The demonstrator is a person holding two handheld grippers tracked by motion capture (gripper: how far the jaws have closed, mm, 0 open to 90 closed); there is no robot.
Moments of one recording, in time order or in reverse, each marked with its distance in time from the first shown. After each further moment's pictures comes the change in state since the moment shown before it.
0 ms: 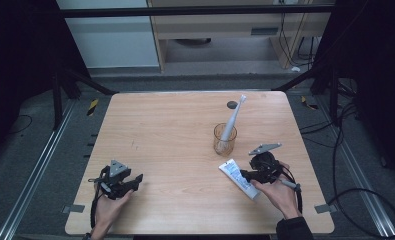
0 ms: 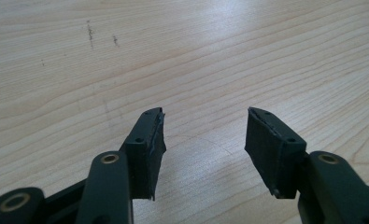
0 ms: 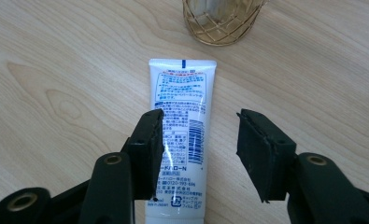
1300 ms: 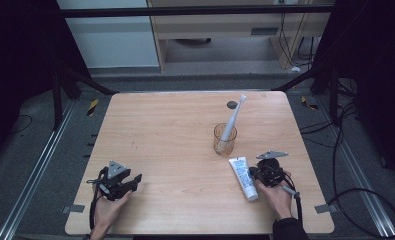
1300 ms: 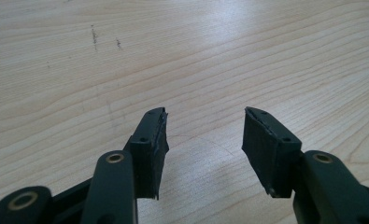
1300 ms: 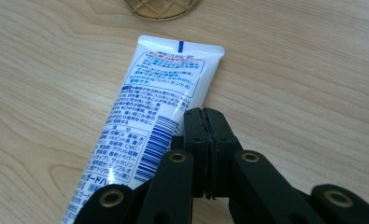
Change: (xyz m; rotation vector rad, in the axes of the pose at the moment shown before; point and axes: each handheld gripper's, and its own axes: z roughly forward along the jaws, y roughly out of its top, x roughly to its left) left arm 0.000 -0.003 -0.004 -0.027 0.000 -0.011; right arm -0.027 -0.038 0.042 -0.087 -0.055 0.131
